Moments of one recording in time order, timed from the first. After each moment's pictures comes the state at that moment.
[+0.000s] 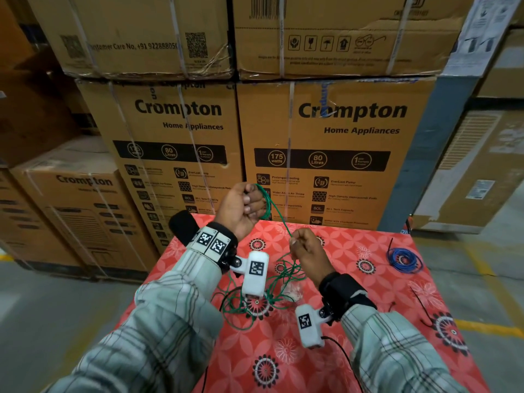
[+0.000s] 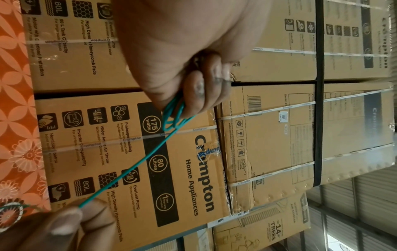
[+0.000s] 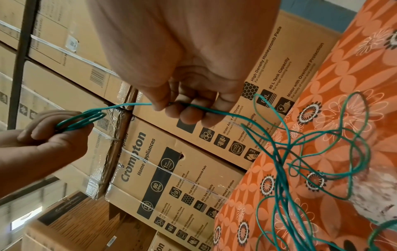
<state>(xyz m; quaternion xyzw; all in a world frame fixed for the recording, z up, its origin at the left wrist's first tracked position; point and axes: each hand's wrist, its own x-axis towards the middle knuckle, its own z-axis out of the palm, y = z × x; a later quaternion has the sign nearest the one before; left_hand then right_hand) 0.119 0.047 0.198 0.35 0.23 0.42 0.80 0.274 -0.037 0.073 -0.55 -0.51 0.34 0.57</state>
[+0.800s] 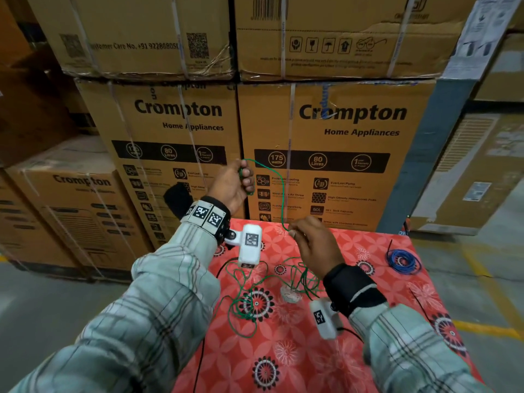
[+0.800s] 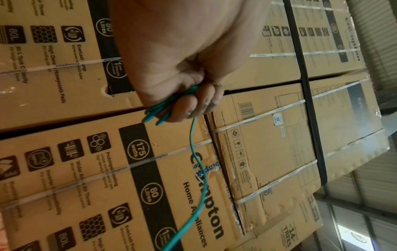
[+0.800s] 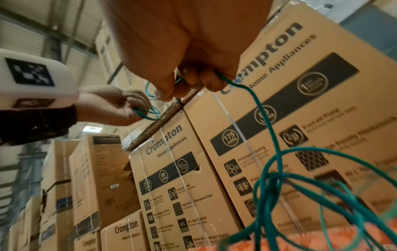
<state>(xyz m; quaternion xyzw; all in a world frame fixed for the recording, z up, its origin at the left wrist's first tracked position) 0.122 0.086 0.231 0.41 0.29 0.47 0.72 0.285 -0.043 0.112 -0.56 -0.69 0.00 0.45</state>
